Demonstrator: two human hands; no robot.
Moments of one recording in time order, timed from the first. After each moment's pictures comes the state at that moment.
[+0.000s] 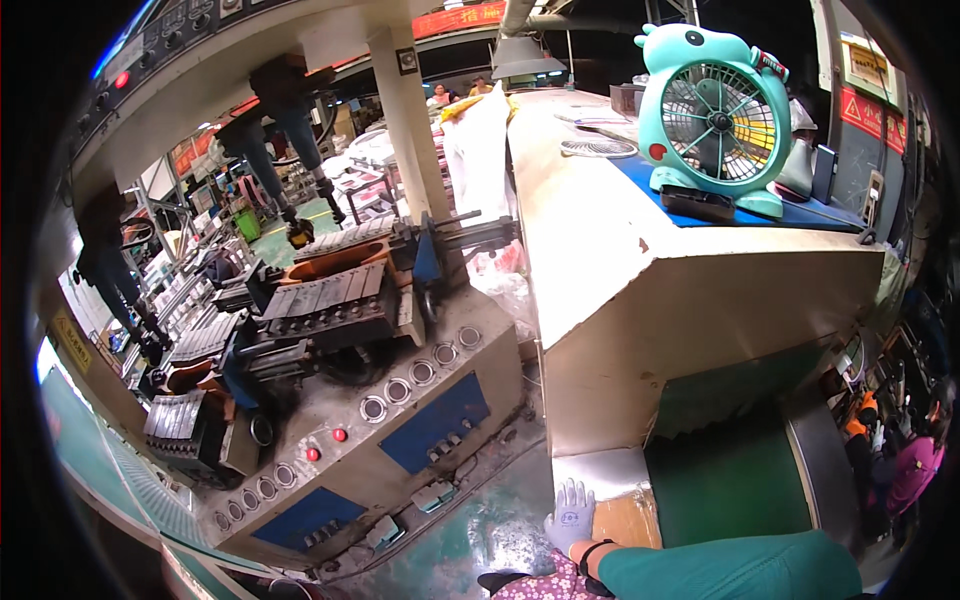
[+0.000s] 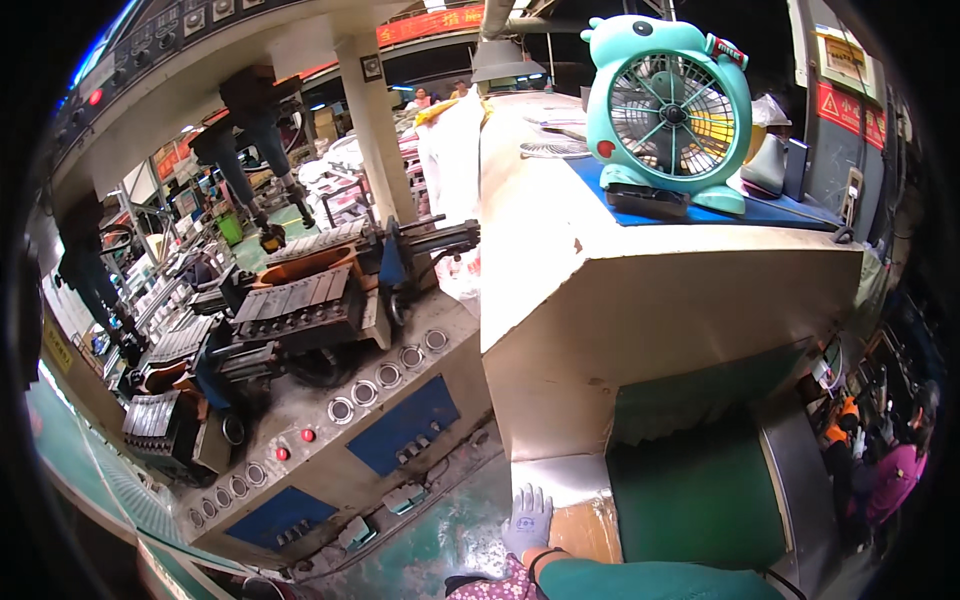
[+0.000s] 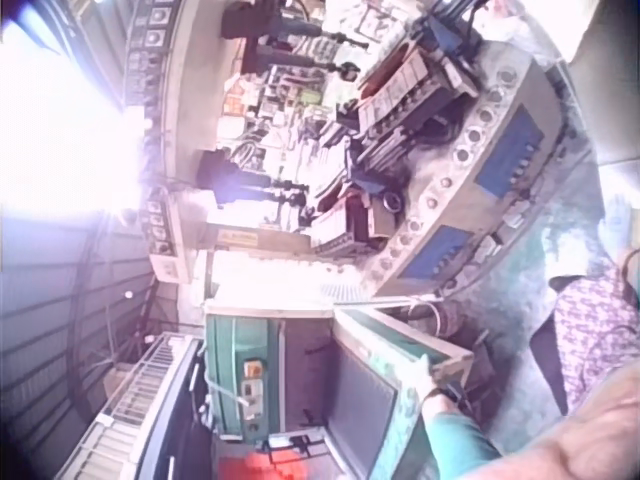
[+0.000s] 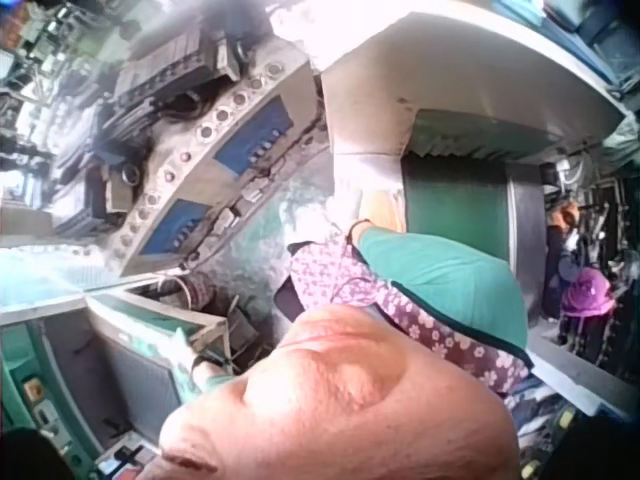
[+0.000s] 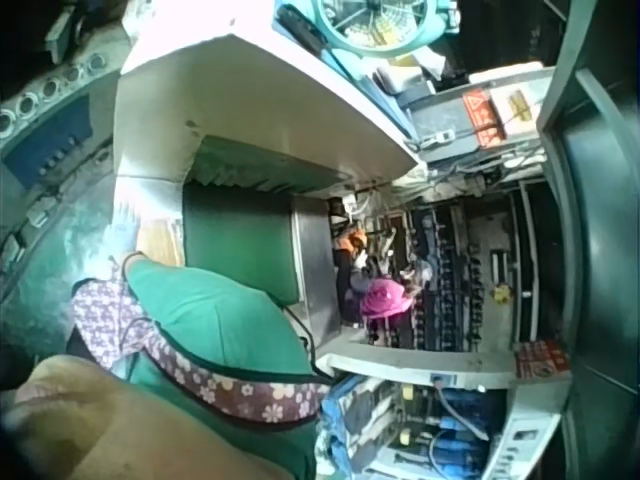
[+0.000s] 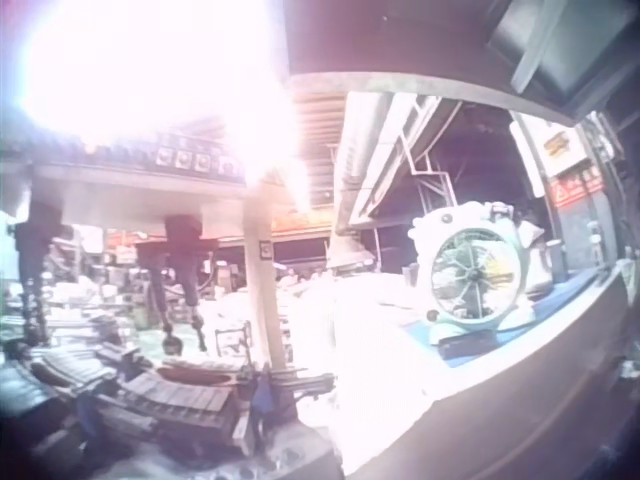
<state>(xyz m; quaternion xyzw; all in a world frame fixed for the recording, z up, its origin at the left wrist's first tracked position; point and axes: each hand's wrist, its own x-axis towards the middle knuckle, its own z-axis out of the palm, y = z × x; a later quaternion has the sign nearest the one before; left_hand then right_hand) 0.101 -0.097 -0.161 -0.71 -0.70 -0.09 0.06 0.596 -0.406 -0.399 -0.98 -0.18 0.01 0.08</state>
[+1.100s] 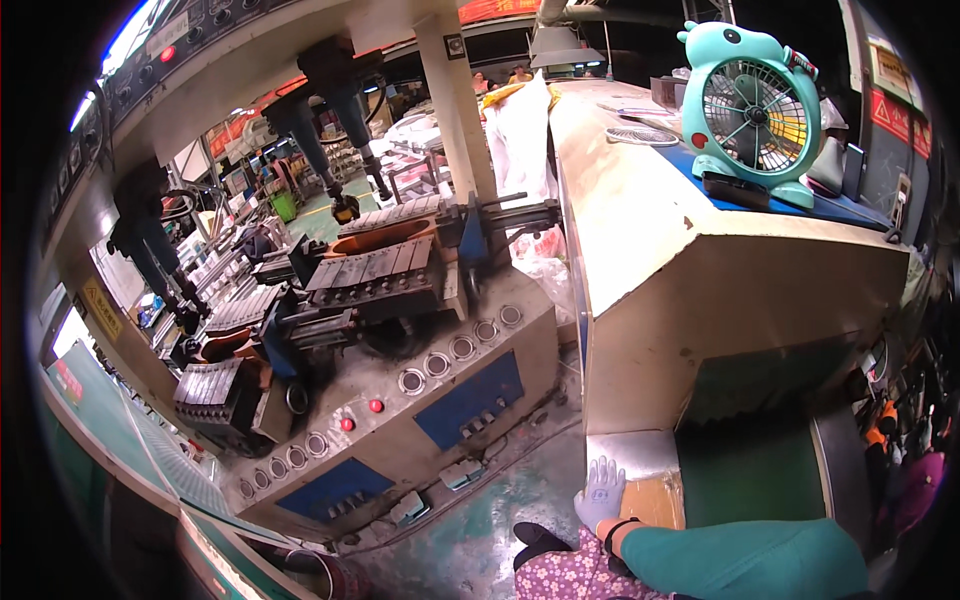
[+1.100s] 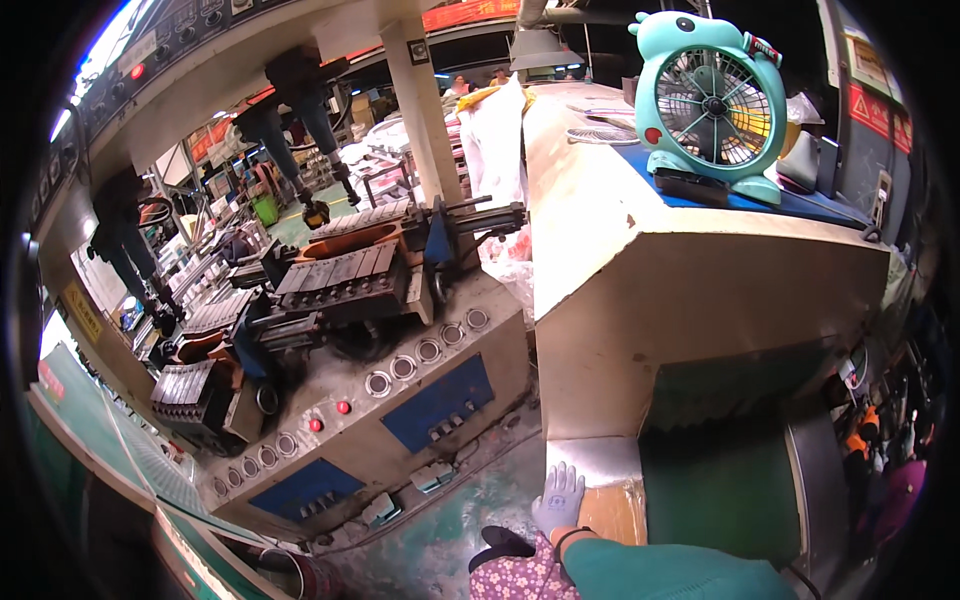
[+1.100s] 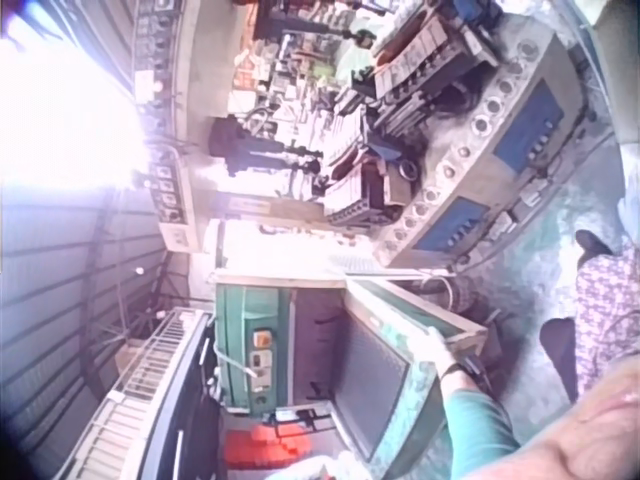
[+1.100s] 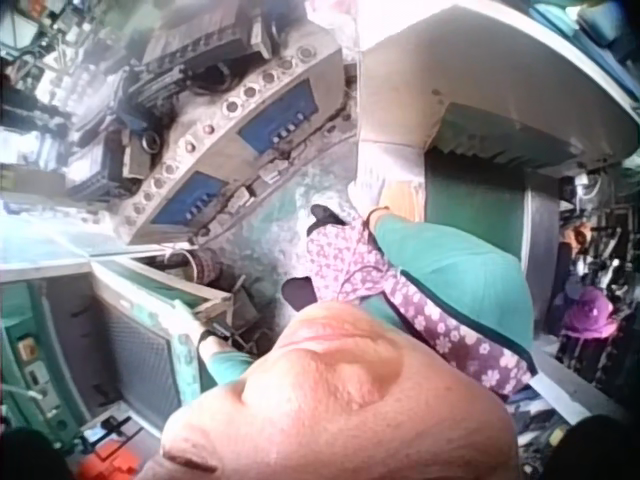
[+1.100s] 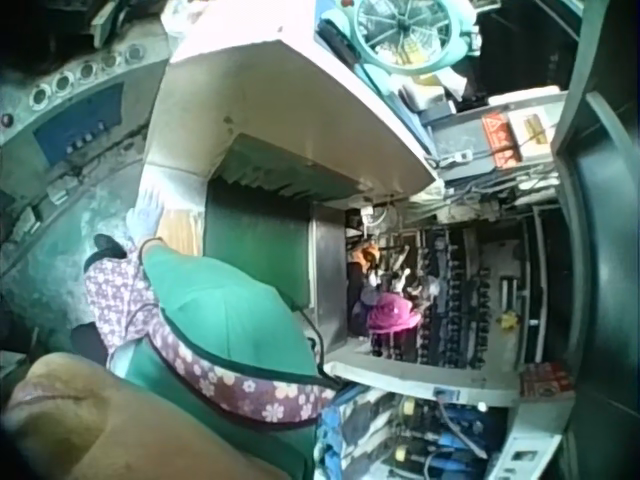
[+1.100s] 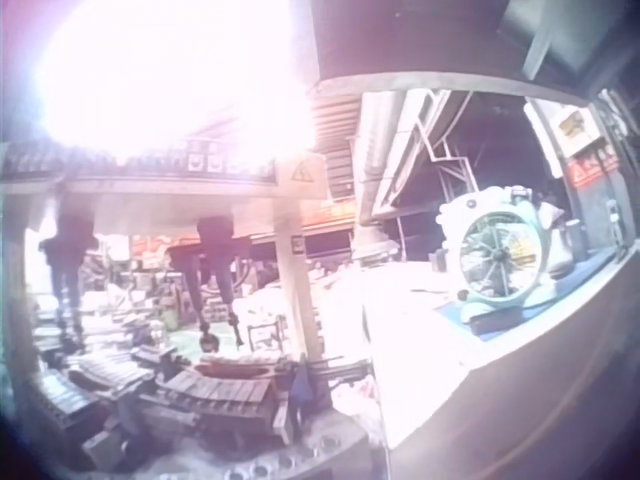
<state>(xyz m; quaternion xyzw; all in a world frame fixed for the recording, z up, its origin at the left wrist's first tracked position) 0.094 -0.094 -0.175 -0.67 -0.72 -0.15 0.08 0.587 -0.406 -0.397 -0.98 -0.18 -0.04 0.06</state>
